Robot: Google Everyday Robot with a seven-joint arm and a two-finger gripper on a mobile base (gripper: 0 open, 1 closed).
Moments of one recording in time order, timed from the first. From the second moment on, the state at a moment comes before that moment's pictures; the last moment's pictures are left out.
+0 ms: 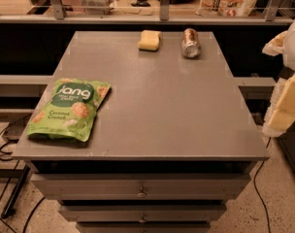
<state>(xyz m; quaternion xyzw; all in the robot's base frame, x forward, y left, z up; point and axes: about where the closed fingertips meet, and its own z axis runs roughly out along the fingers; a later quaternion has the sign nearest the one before) 0.438 -0.217 0.976 -0.60 0.78 -0.03 0.16</state>
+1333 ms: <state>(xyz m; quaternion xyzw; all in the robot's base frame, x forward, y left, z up) 0.476 -0.212 0.977 -0.53 0.81 0.00 0.25</state>
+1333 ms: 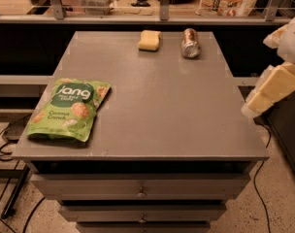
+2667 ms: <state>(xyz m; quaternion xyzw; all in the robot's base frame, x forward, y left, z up) 0.575 -0.202 0.965 -0.43 0.83 0.04 0.35</state>
